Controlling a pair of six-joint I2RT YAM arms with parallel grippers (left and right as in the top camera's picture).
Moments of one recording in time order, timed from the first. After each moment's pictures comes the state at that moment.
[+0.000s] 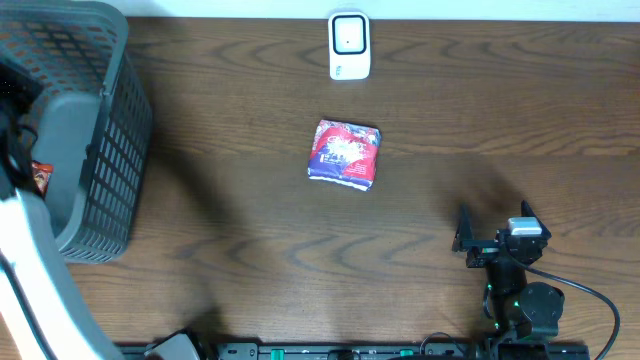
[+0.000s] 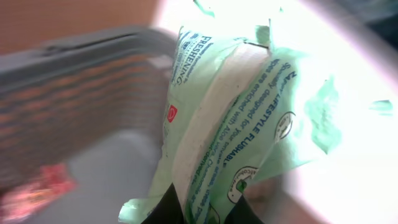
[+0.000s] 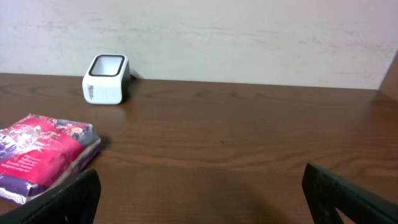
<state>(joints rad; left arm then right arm) 0.53 1.35 1.53 -0.58 0.18 -0.48 -0.02 0.01 0.01 -0.07 -0.06 -0.03</state>
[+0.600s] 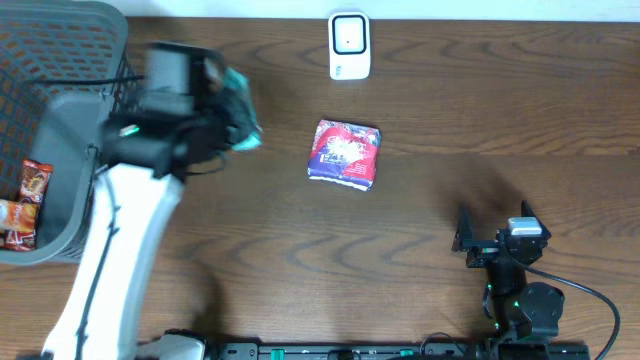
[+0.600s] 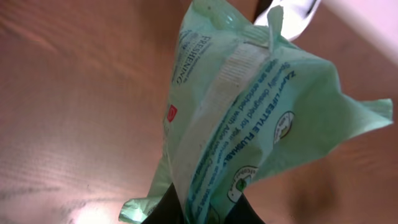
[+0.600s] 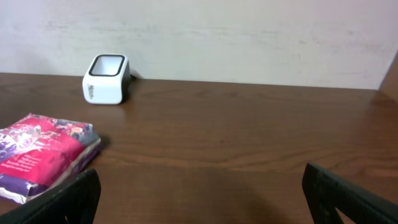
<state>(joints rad) -0.24 1.47 1.53 -1.07 0.11 -0.67 -0.02 0.01 0.01 -0.07 -0.06 -0.03</state>
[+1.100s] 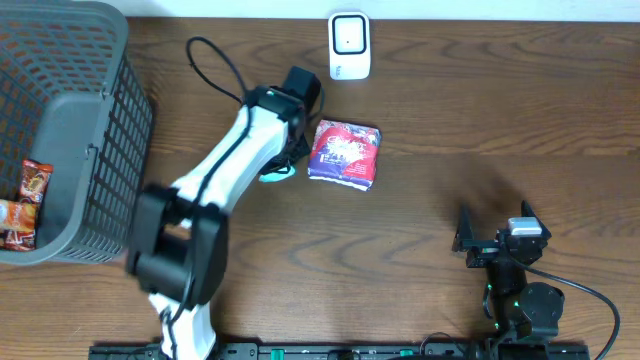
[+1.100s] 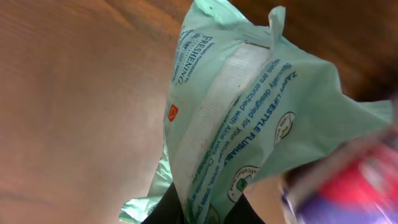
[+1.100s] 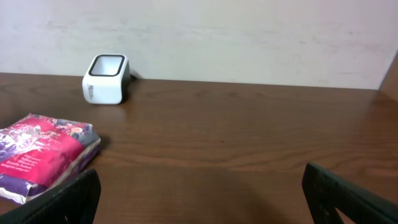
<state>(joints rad) -0.43 1.99 1.53 -1.03 -0.20 -0.85 -0.02 0.01 0.01 -0.07 -0.06 -0.03</state>
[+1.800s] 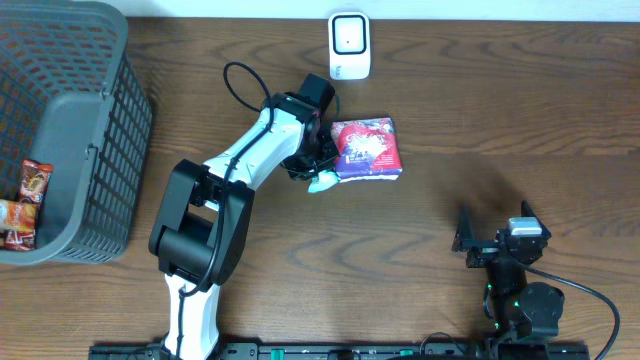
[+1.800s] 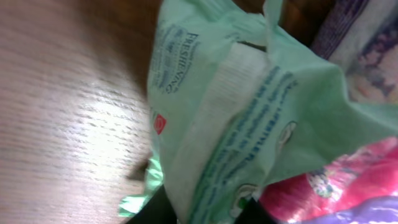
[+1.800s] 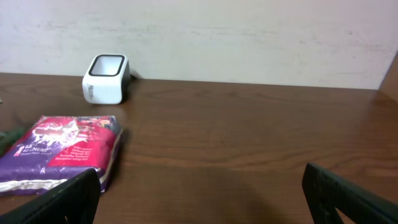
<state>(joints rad) -0.45 2.10 1.54 -0.87 0.25 -0.87 -0.02 0.01 0.01 -0.07 -0.06 -0.03</state>
